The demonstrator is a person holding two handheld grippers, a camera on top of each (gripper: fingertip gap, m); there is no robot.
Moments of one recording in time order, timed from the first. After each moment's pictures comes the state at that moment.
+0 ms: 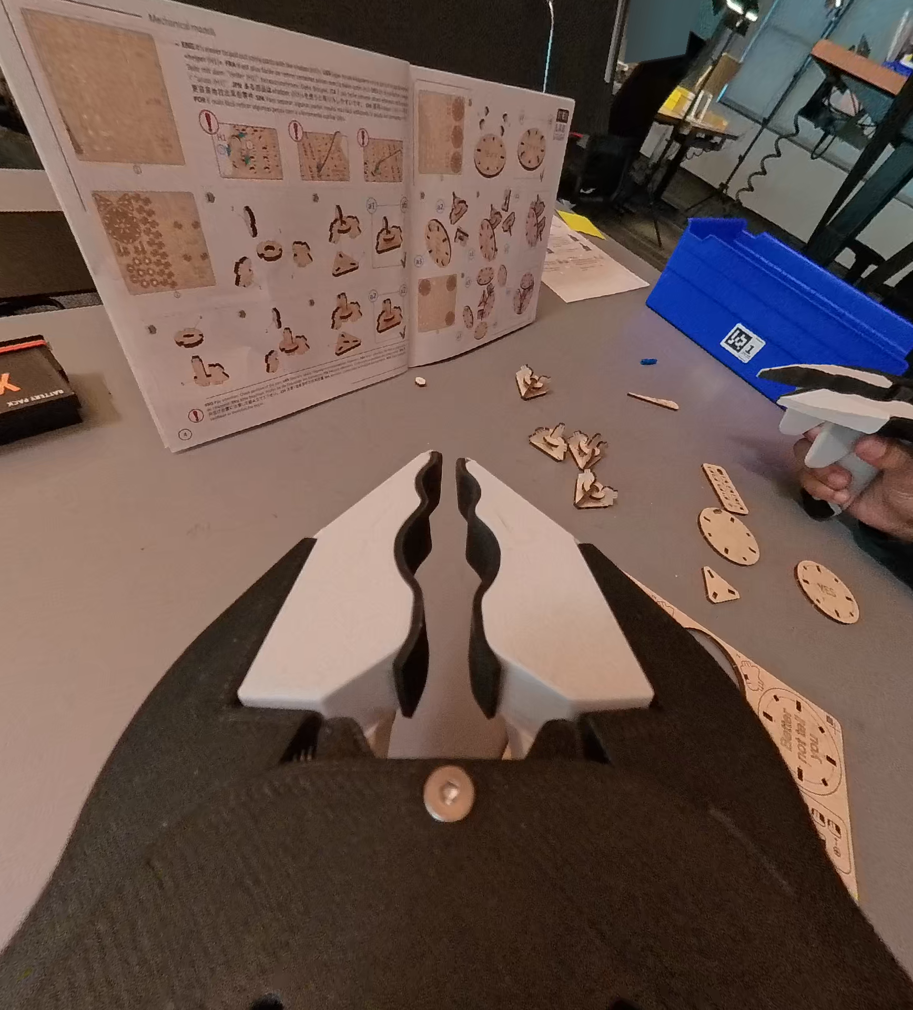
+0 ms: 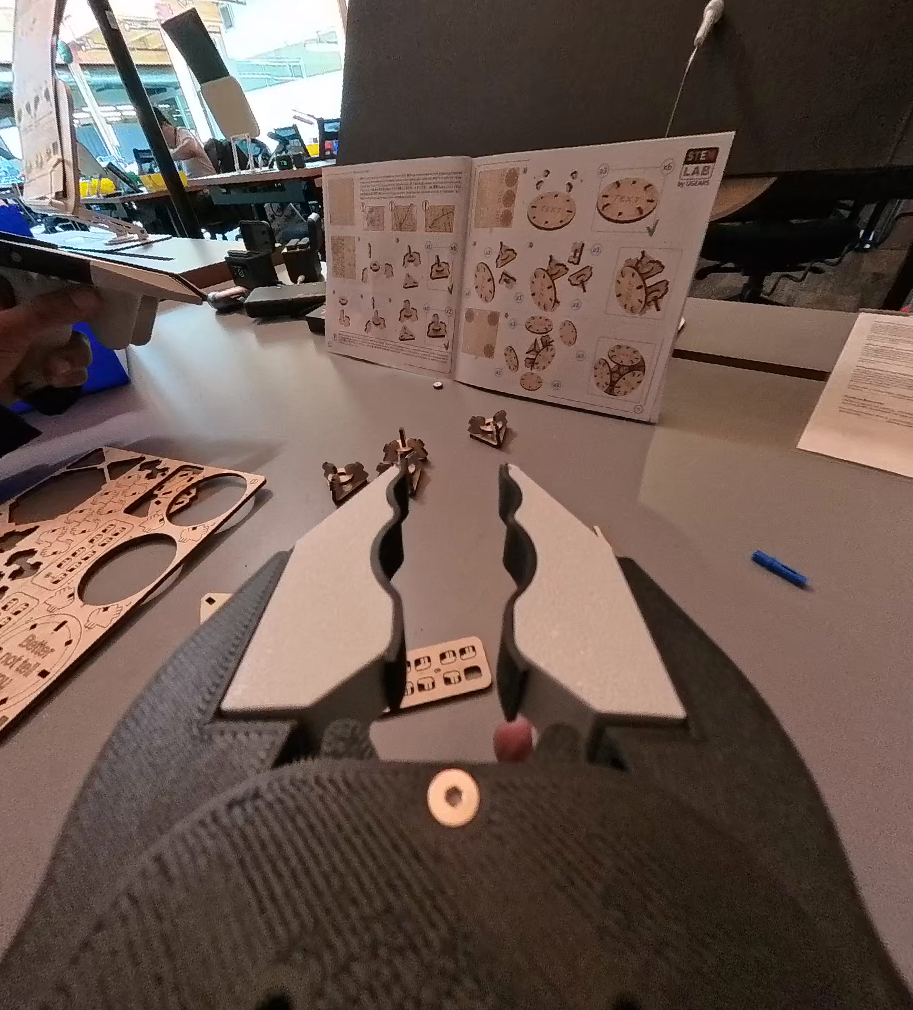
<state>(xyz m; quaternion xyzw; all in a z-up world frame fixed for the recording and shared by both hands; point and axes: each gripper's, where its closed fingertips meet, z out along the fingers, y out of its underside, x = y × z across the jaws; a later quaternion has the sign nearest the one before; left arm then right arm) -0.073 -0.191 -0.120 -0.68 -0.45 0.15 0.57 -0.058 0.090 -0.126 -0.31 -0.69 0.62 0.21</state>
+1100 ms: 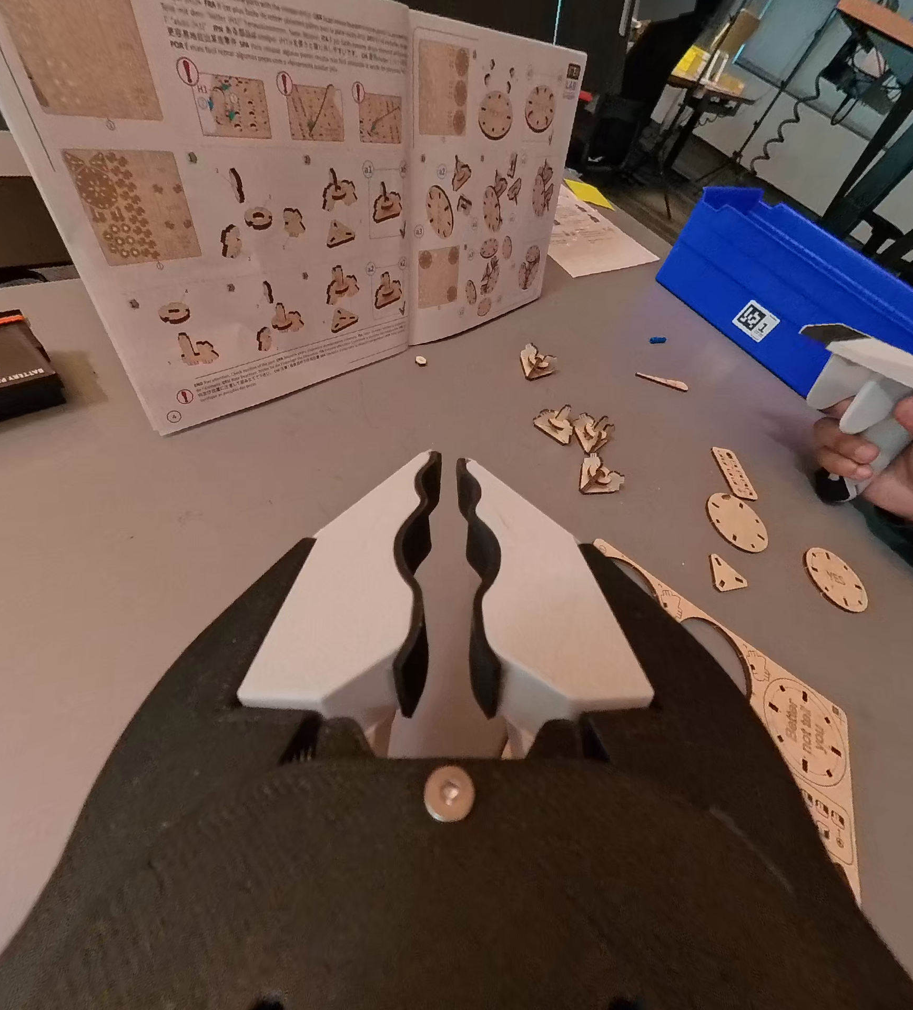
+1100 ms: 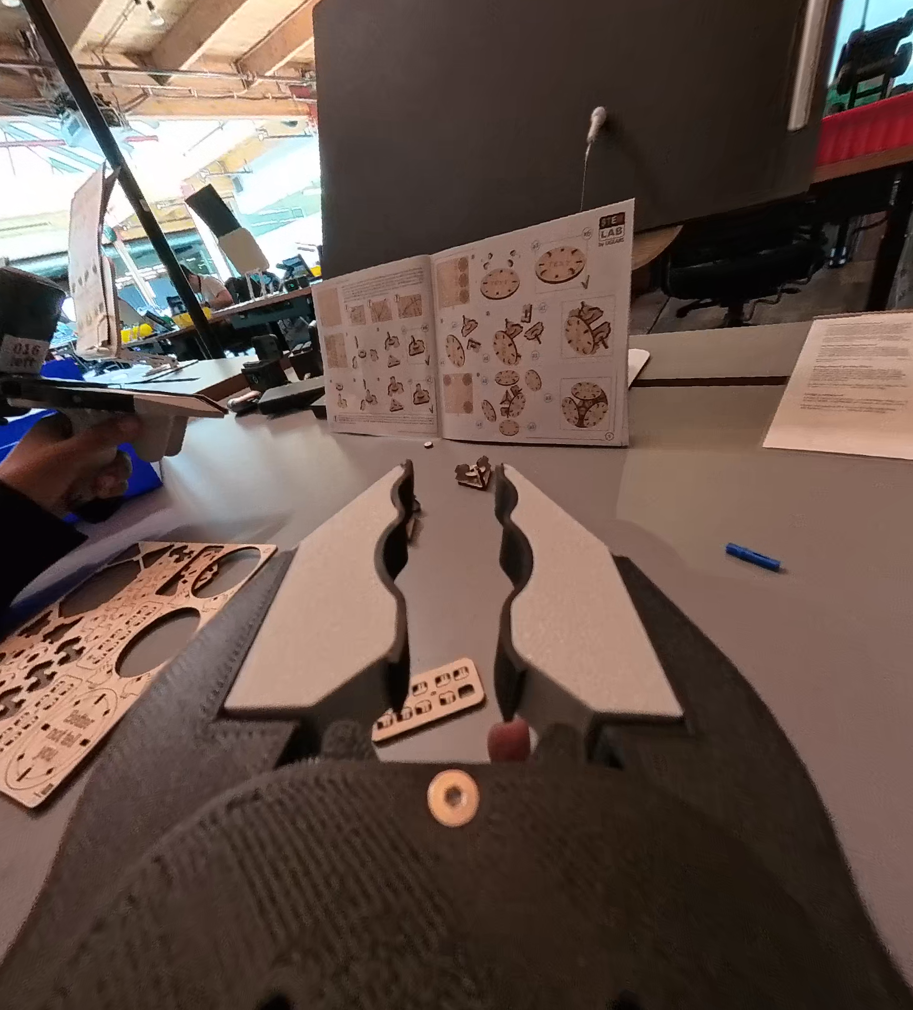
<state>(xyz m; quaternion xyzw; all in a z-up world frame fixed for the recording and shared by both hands) -0.073 -0.187 -0.129 -0.69 -0.45 0.14 0.55 -0.063 0.116 -0.108 -0.35 -0.61 0.68 0.20</state>
